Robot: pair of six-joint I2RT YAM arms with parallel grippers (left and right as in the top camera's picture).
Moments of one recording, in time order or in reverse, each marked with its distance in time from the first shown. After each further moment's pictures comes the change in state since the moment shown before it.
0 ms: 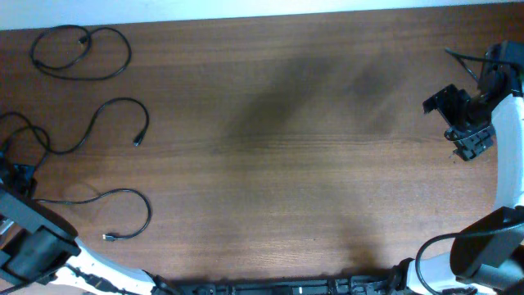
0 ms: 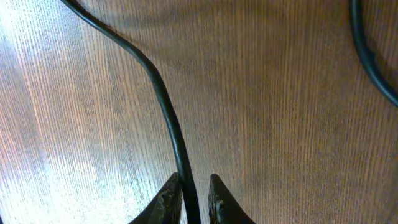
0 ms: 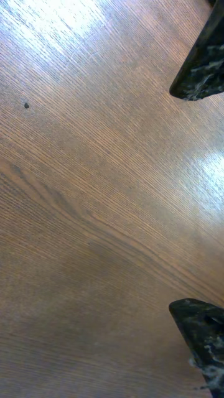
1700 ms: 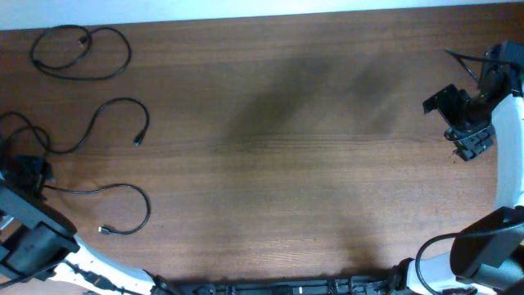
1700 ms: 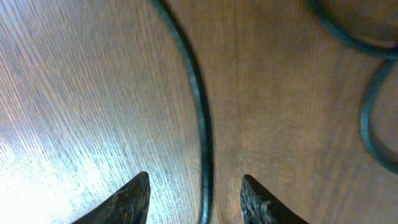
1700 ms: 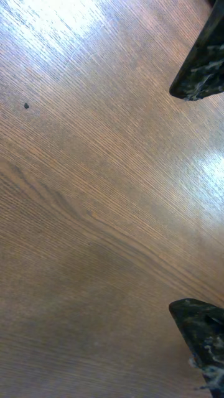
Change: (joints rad) left arm -0.013 0.030 0.017 -0.026 0.239 0.001; right arm 0.000 0.000 0.000 0.000 0.000 0.000
